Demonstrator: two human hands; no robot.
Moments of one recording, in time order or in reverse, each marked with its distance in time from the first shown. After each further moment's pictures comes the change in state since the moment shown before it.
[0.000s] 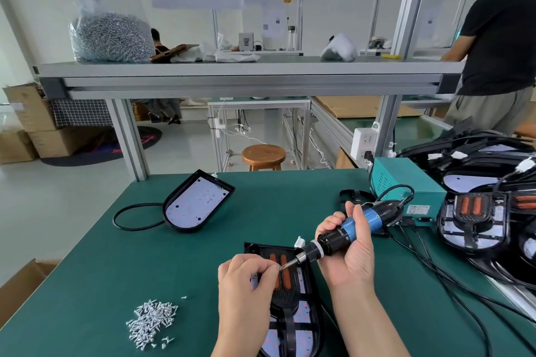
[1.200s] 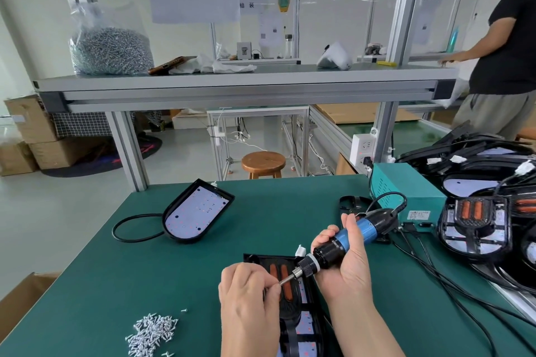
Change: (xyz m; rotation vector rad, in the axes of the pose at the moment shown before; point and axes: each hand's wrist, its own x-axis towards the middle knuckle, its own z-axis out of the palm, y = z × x) left_hand 0.006 -0.030 0.017 0.249 0.290 0.557; right_hand -0.007 0.006 0.003 -0.055 0.085 0.055
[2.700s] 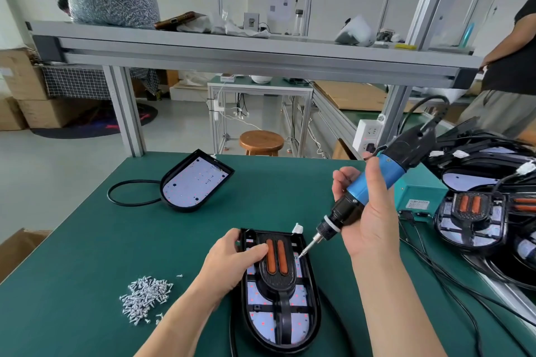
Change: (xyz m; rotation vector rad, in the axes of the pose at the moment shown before) left_hand 0.028 -0.056 -0.002 -0.562 -0.581 -0.811; right_hand -0.014 -0.030 0.041 -0.486 -0.292 -0.421
